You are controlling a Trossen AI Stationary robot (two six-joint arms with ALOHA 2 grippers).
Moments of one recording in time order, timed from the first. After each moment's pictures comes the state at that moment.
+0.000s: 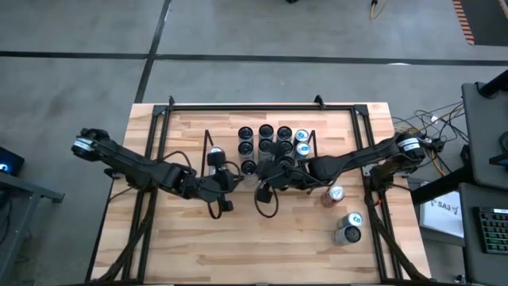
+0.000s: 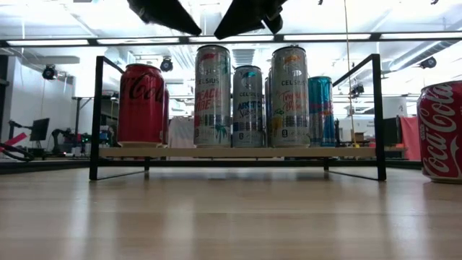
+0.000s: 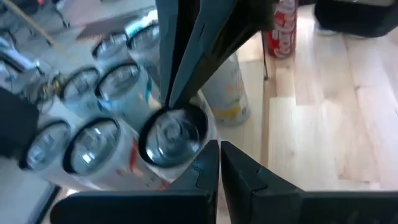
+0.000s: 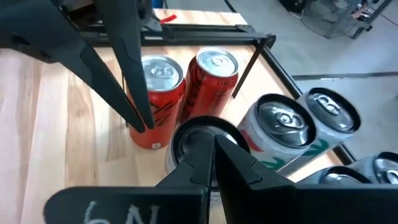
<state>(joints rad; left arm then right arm) -0.35 1.38 1.03 -0.31 -0.65 -0.08 0.20 1.68 1.36 -0.26 0.52 0.11</state>
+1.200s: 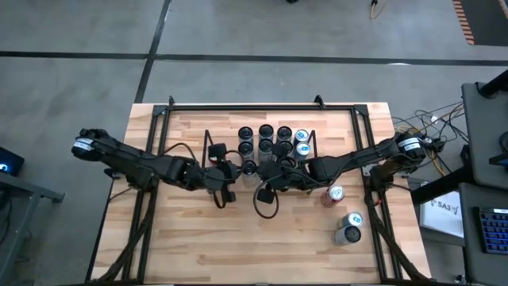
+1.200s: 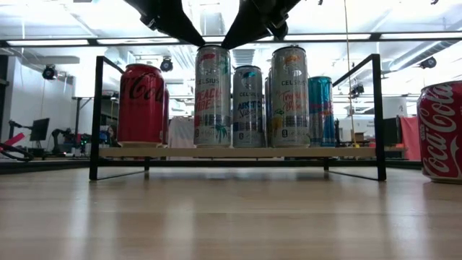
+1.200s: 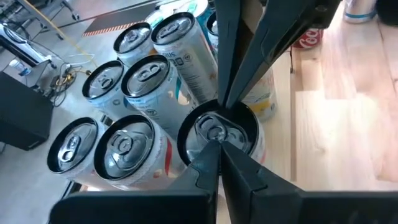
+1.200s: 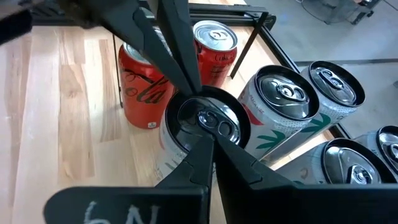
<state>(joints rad) -0.26 1.38 1.05 -0.33 -0.61 -0.02 0.20 1.68 1.34 -0.32 0.53 0.15</state>
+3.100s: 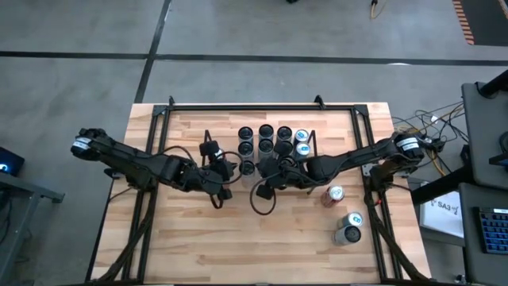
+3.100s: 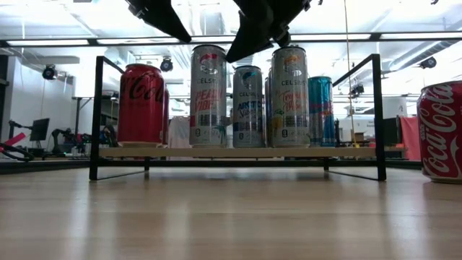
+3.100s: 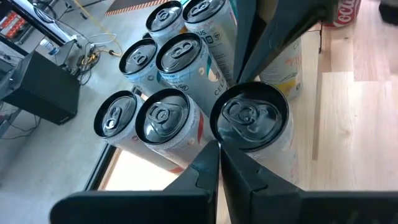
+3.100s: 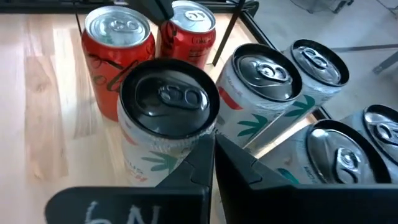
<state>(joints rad) -0.30 1.37 1.13 -0.57 -0.73 -0.12 0.18 1.69 1.32 -0.33 0.57 0.18</state>
